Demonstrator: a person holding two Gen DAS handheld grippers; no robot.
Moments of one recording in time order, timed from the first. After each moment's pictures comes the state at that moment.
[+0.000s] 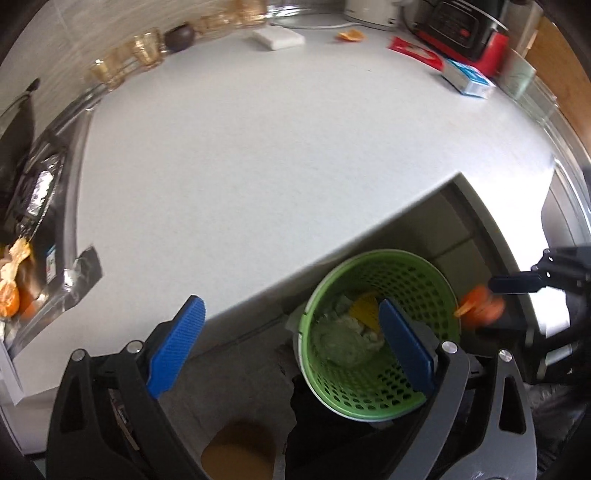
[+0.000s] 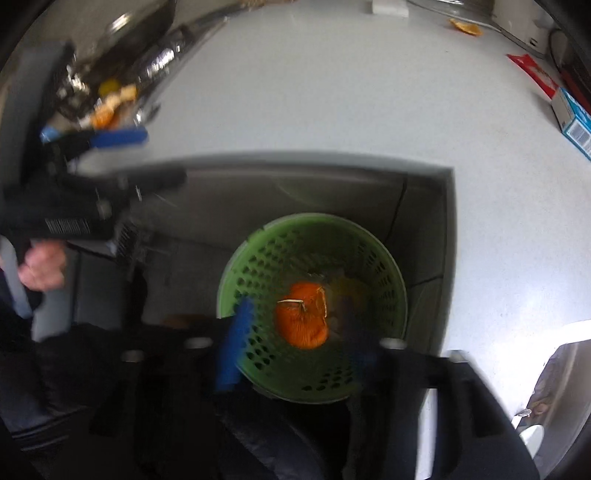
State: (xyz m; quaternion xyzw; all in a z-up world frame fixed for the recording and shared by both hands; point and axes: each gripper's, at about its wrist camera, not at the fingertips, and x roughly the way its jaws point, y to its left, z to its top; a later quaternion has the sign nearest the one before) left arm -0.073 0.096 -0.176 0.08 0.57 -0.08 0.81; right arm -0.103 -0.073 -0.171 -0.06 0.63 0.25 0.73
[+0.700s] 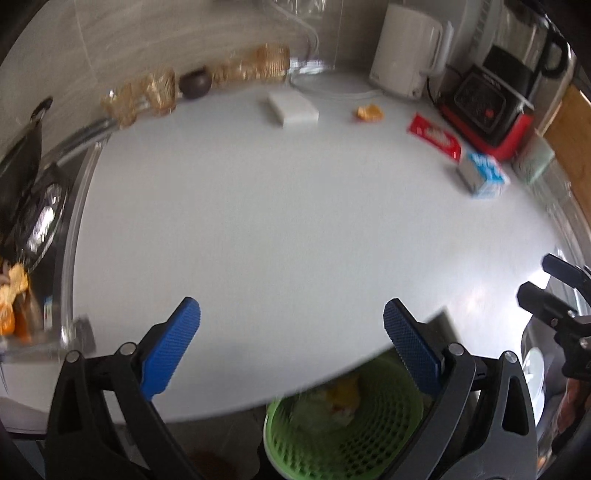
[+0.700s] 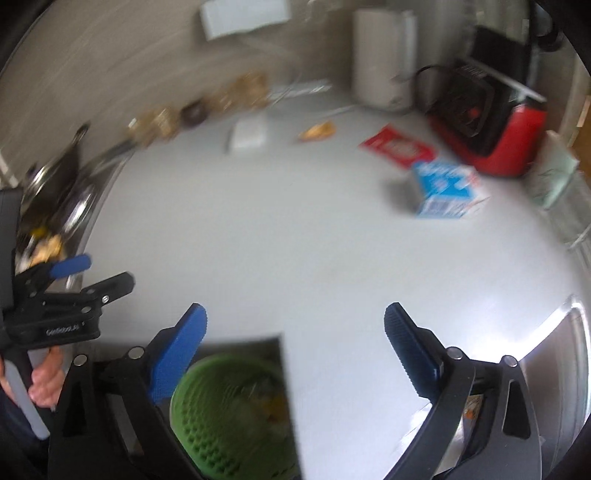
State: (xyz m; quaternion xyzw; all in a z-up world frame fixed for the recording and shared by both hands) left arm 0.006 0.054 -0.128 0.02 0.50 -0.05 0.86; right arm -0.020 -0.159 -0.081 0.02 0.48 0.06 0.87
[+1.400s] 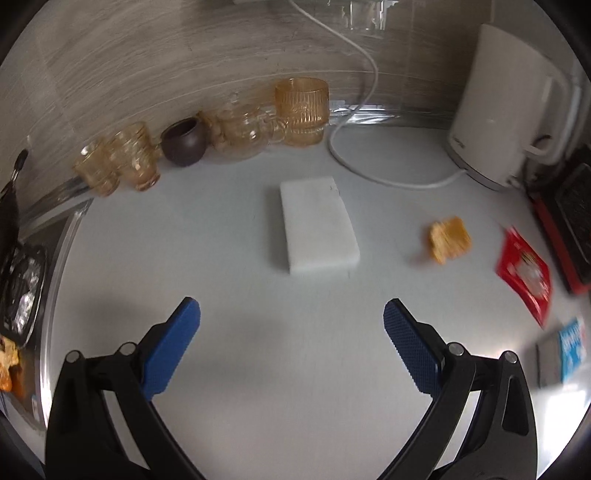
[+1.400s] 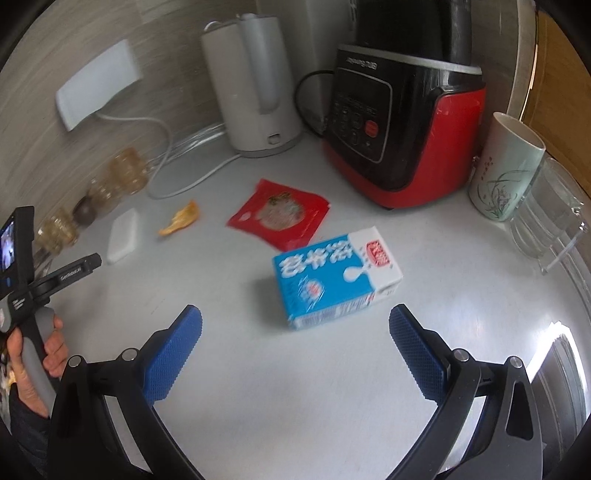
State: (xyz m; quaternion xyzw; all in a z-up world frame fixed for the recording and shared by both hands) left arm 0.247 0.018 -0.159 0.01 0.48 0.07 0.88; right arm 0.108 -0.289 -0.097 0.10 0.46 -0.07 0.88
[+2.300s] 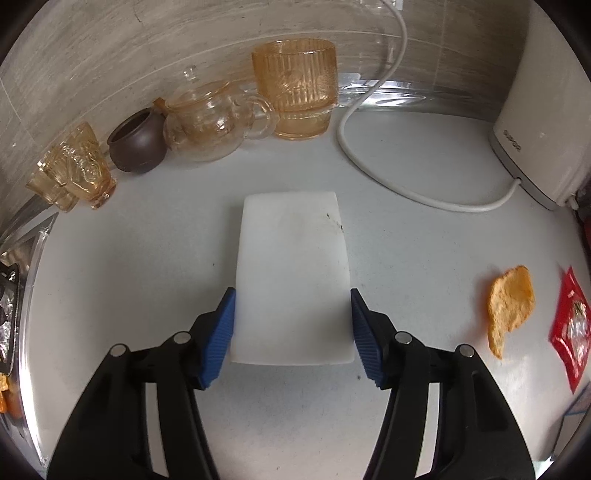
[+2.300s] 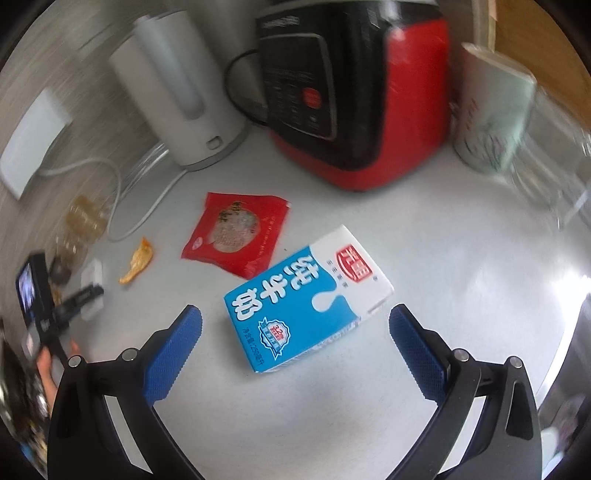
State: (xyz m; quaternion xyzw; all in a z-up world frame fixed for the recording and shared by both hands) left arm 0.327 0.013 -0.211 0.01 0.50 0.08 0.86; right arm 0.139 -0.330 -0.135 0.22 0.47 -0.14 0.84
